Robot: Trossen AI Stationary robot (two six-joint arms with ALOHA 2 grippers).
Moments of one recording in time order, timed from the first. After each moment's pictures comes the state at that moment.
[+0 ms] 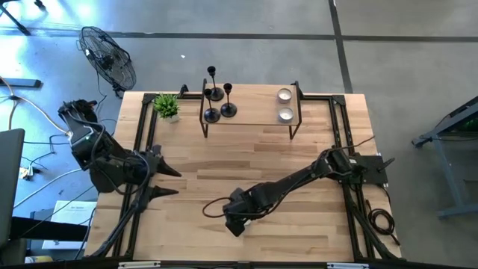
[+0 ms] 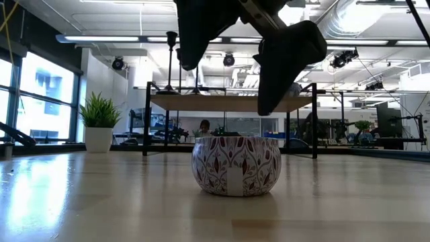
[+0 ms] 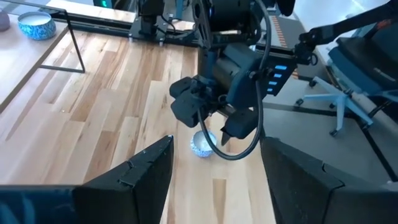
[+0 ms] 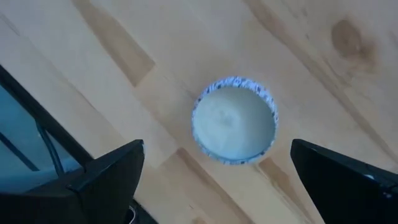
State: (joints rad) left arm -0.82 1.02 1.35 -0.89 -0.61 -0.61; right arm 0.40 2.22 1.93 -0.98 -0.07 1.20
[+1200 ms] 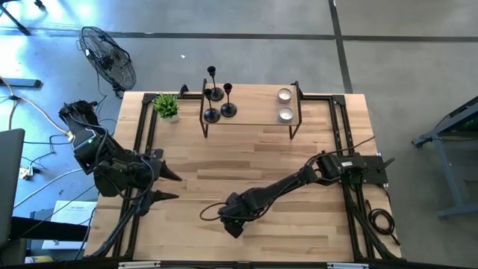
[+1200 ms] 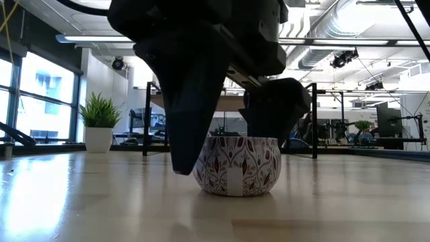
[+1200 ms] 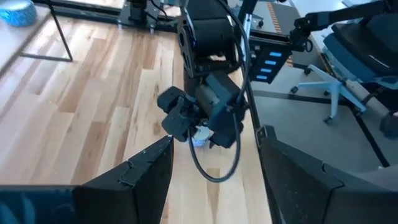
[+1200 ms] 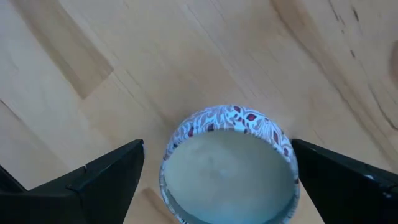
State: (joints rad) left arm -0.82 1.05 1.35 -0.89 -0.57 -0.62; right arm 0.39 2.37 1.94 -0.91 -0.10 1.09
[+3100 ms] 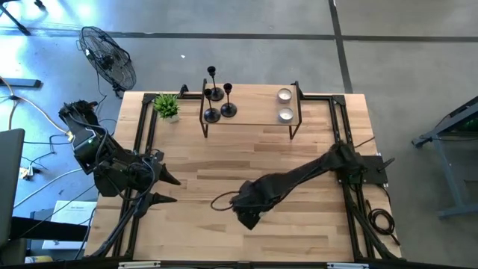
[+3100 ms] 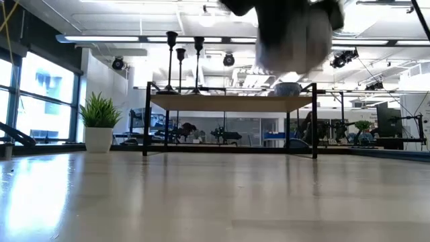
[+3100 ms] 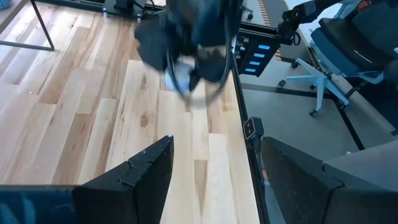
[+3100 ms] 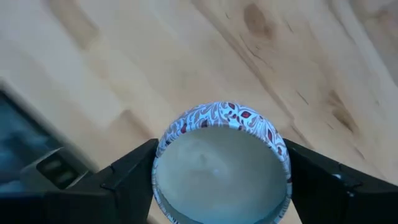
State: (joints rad) left arm -0.82 1.05 1.35 -0.89 -0.50 -0.64; right arm 0.38 2.11 1.93 -1.25 -0.06 1.10
